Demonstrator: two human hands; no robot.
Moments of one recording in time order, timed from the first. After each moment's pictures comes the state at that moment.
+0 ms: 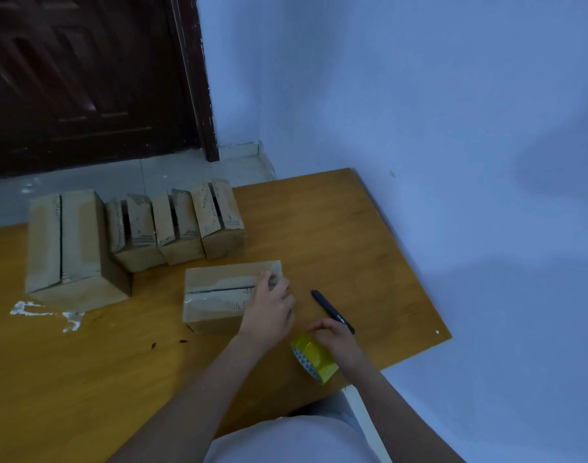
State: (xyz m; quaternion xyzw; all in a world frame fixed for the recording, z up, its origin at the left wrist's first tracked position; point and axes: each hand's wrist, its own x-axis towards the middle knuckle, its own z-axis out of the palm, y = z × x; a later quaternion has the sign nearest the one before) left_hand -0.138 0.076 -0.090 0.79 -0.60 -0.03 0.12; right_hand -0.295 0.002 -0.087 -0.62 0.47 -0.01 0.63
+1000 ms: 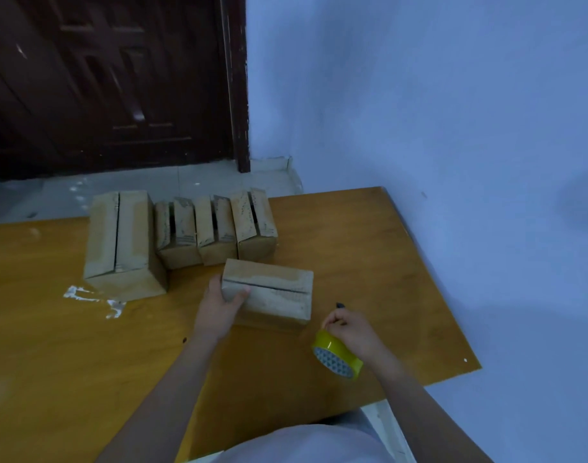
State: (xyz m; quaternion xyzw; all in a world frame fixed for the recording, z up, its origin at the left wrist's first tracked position) left_hand -0.059 0.152 -0.074 0.84 -0.14 -0.29 0.44; right_hand -0.256 -0.013 -0.055 -0.77 0.40 0.07 0.49
